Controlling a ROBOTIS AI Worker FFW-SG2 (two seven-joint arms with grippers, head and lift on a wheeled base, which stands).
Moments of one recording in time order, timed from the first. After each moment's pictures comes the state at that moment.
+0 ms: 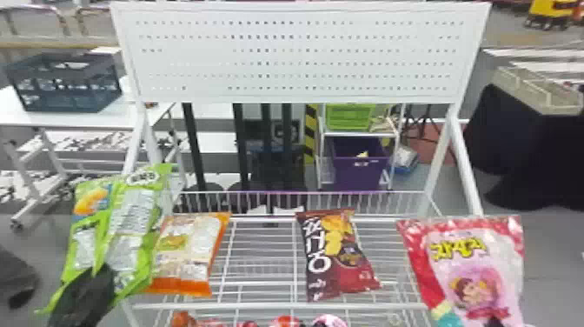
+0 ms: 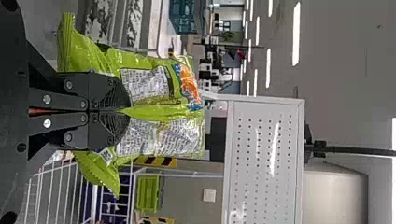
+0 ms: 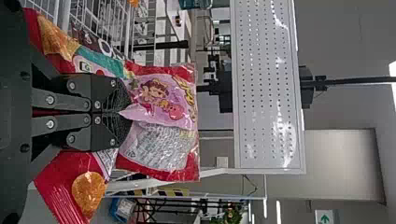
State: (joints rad) left arm 0.79 0.39 0.05 -2.36 0.33 -0.04 0.31; right arm 1.02 -0.22 -0.10 -2.42 -0.22 -0.15 0.08
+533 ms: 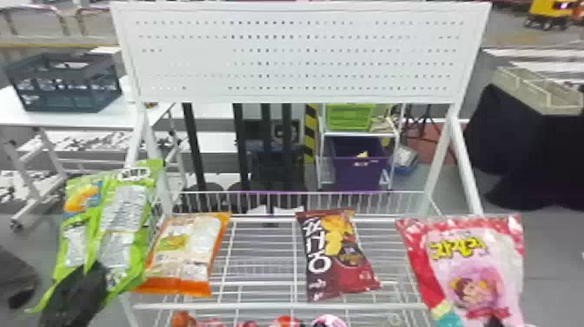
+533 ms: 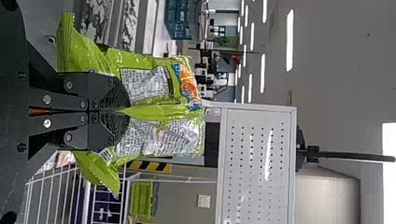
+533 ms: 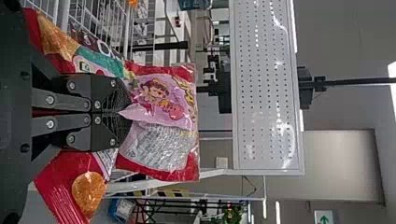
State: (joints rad) left arm 0.80 0.38 0.07 -2.36 0.34 -0.06 0.31; right arm 1.03 -0.22 -0.10 -2.43 -0.22 -0.15 0.08
